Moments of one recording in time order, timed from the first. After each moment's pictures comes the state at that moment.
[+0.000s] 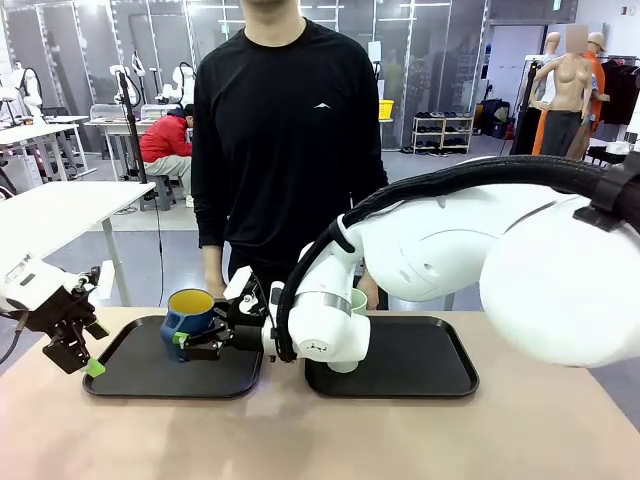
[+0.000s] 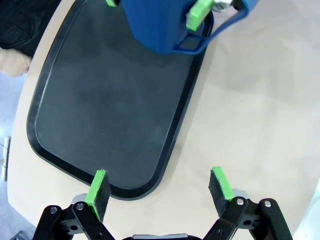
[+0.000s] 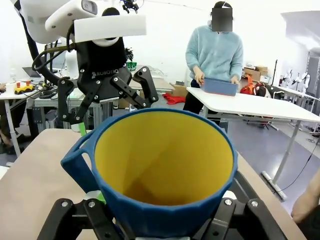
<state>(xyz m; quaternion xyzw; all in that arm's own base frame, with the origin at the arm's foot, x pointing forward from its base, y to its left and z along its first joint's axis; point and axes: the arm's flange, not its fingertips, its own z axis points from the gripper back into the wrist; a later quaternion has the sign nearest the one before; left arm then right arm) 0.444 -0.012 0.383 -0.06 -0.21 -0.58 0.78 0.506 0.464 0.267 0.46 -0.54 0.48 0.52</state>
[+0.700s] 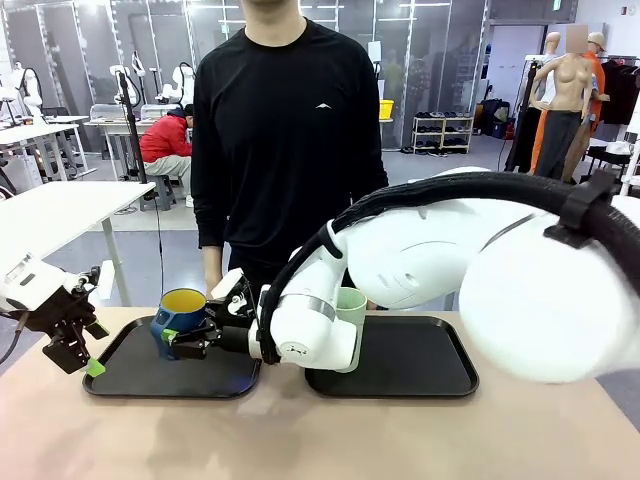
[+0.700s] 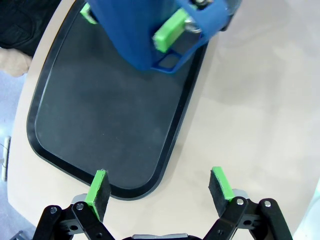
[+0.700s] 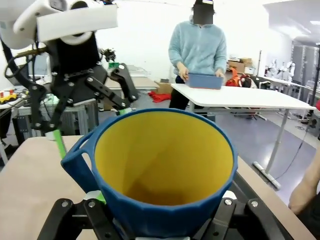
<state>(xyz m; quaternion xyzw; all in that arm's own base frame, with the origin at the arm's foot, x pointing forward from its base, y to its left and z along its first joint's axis) 0.444 -0.012 0.383 -0.06 -0.21 -0.58 0.78 0.509 0.489 0.258 0.44 -0.55 0.44 0.56</state>
